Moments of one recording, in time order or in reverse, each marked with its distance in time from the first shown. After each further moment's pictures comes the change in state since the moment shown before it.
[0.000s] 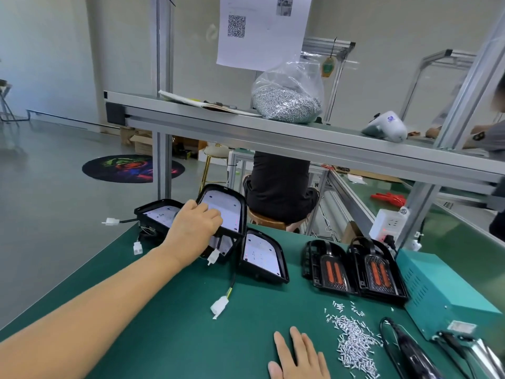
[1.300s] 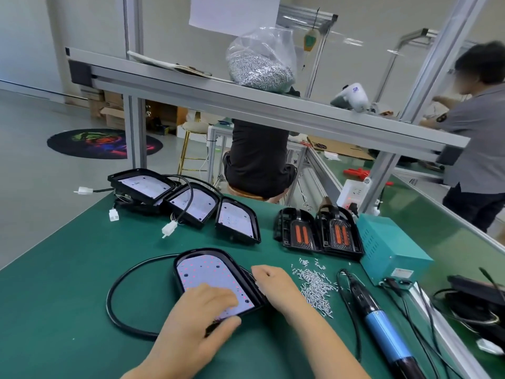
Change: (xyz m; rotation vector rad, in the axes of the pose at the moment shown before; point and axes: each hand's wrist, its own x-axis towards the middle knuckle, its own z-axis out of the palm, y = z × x) left_hand -0.135 0.156 -0.047 -0.869 0.170 -0.137; right_hand 0.046 0.022 -0.048 0.797 -0.251 0.119
